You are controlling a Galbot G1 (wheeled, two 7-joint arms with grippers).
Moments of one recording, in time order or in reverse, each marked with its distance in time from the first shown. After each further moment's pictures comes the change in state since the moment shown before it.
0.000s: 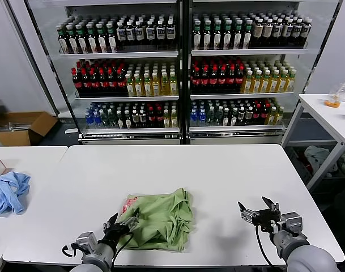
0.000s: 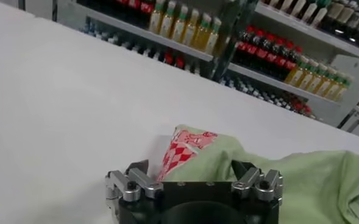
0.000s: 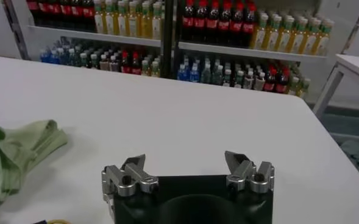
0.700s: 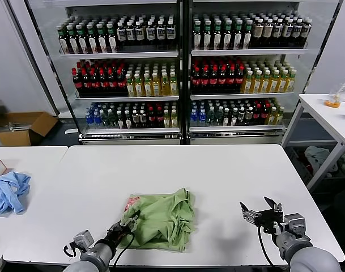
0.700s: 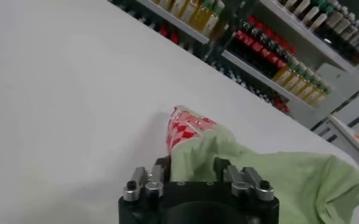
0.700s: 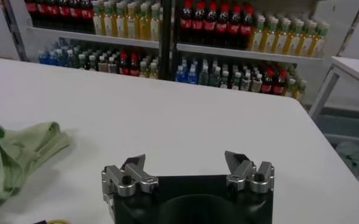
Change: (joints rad) left arm -0.023 -0.006 -0.054 0.040 -0.238 0.103 0.051; right arm -0.025 -0.002 0.025 0.019 0.001 -0.001 0.001
